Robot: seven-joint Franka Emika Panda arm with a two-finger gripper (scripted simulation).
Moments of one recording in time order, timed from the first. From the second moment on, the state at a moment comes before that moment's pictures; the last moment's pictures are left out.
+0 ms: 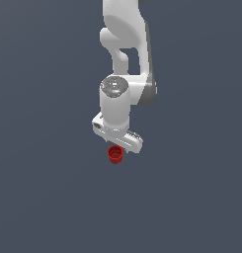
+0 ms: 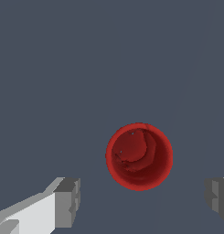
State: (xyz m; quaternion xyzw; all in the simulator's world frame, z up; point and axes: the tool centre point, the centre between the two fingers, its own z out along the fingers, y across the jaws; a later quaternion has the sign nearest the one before) arm 0.028 -0.014 0.133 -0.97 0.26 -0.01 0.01
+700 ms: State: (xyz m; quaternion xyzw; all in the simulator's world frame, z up) arm 0.026 -0.024 0.098 -0.94 0.35 0.00 0.00
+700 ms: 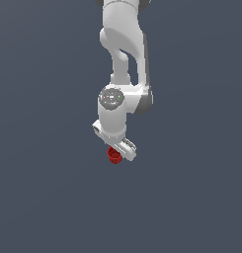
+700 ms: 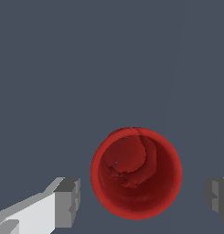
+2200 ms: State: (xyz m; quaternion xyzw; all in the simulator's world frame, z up) arm 0.027 -0.024 0.048 -0.94 0.35 0.00 0.00
